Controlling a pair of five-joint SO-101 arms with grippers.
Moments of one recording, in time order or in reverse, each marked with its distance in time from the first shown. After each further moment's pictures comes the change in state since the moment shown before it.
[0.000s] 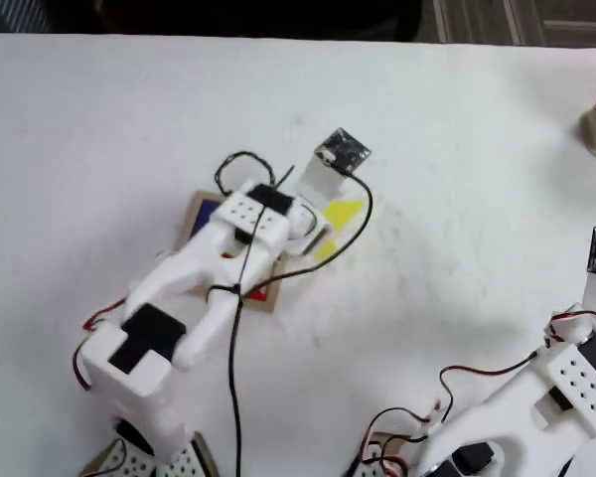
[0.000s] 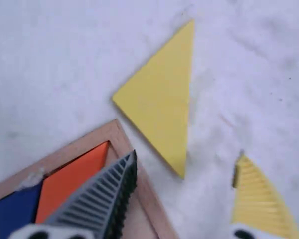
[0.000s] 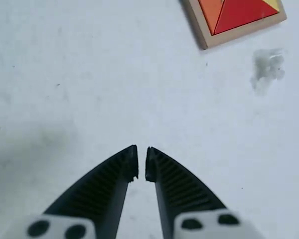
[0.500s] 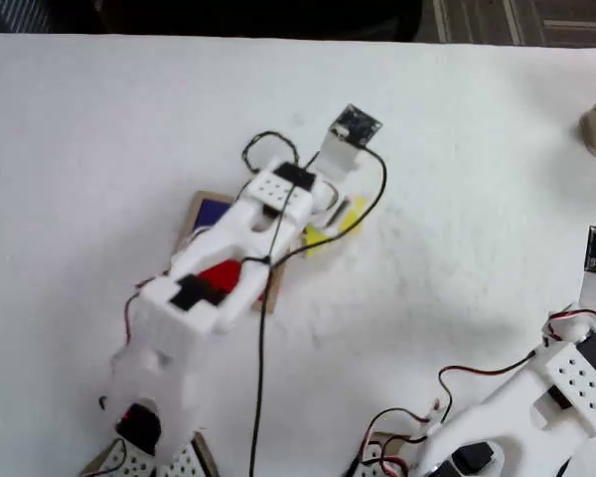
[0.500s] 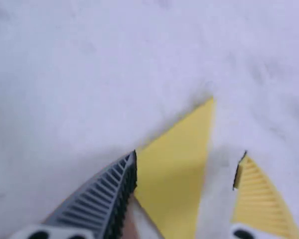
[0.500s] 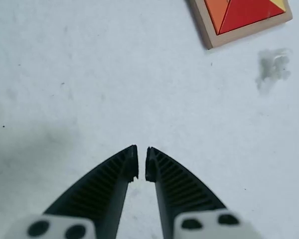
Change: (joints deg) left arm 0.0 24.9 -30.6 5.2 5.9; right arm -0.4 0.0 0.0 0.4 -0.2
